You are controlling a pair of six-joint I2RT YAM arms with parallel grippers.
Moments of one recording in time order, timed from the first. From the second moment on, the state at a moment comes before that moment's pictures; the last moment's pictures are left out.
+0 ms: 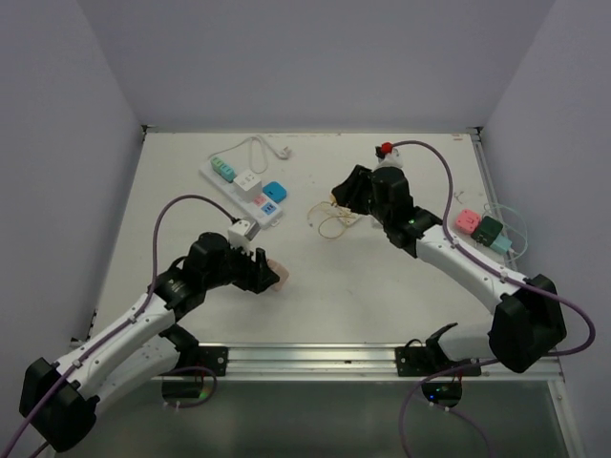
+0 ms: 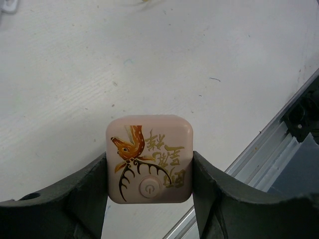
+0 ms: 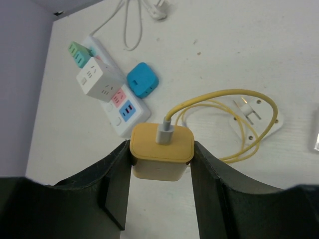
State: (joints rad) left arm -0.60 0.81 0.50 -0.29 0.28 -0.36; right arm 0.56 1.35 0.96 0.00 0.13 0.70
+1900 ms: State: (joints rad) left arm -0.58 0.65 0.55 -0.38 -0.22 -0.36; right arm 0.04 1.74 1.24 -0.50 0.17 0.34
